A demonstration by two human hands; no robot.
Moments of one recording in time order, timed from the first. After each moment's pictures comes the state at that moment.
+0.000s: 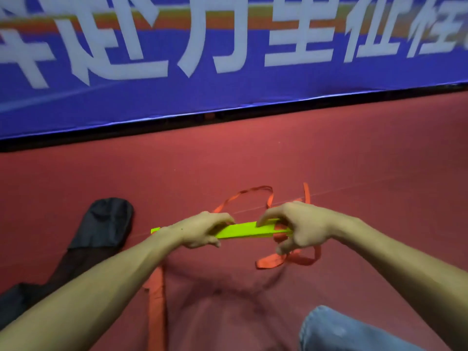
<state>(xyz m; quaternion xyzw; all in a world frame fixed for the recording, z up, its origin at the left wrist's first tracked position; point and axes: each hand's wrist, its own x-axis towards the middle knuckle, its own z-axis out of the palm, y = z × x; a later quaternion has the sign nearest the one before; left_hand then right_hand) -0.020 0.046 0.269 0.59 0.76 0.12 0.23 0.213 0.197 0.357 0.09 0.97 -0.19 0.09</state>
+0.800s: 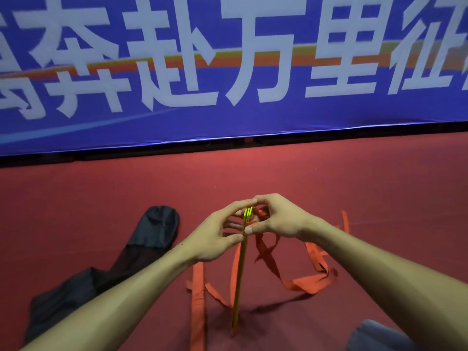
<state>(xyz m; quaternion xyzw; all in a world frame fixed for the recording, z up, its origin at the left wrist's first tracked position) 0.046 -0.079 0.371 0.53 0.70 0.46 0.15 0.143 0.098 0.396 0.02 0.87 -0.48 -0.09</state>
